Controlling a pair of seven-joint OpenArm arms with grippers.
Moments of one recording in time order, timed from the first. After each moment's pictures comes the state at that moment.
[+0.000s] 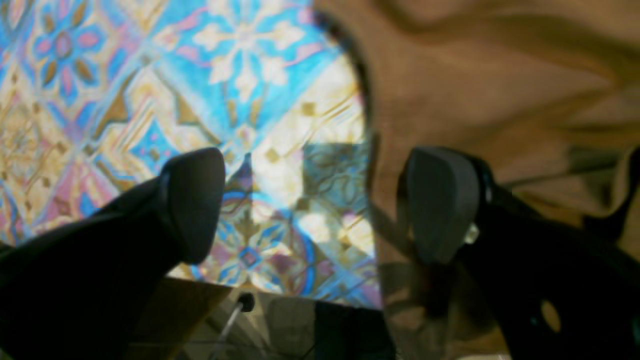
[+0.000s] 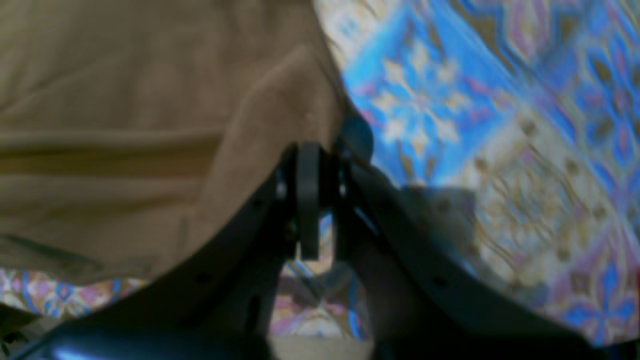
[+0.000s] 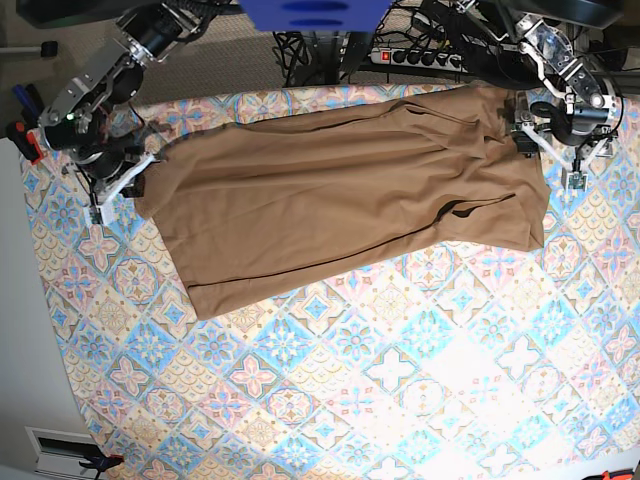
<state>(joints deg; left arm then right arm) 12.3 -2.4 -49.0 106.1 -2.2 -41.2 61.5 -5.1 -1.5 44.8 107.9 19.3 44.5 -74.9</state>
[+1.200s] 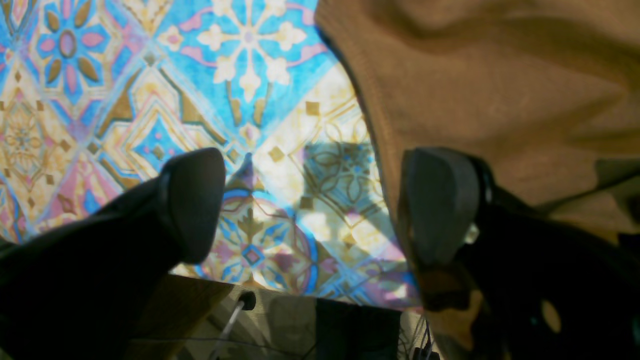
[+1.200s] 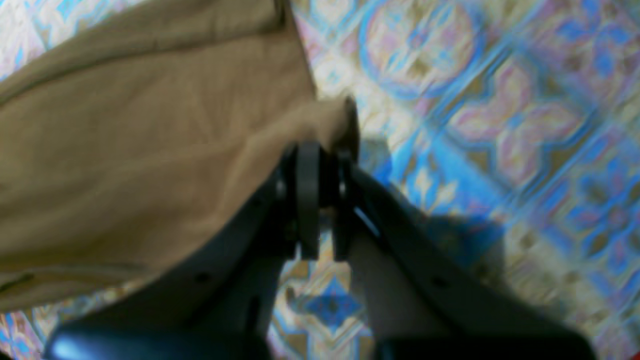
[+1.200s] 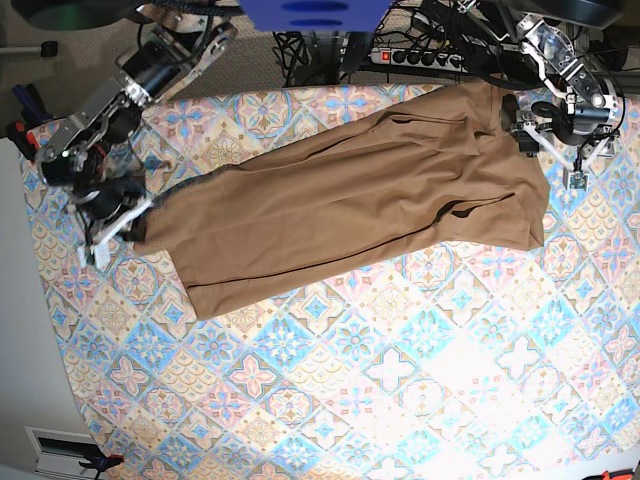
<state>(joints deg) 13.6 -2.5 -48.8 106.1 -2.6 -41.2 61.1 3.8 -1.6 45.1 101.3 18.8 44.4 -71.8</state>
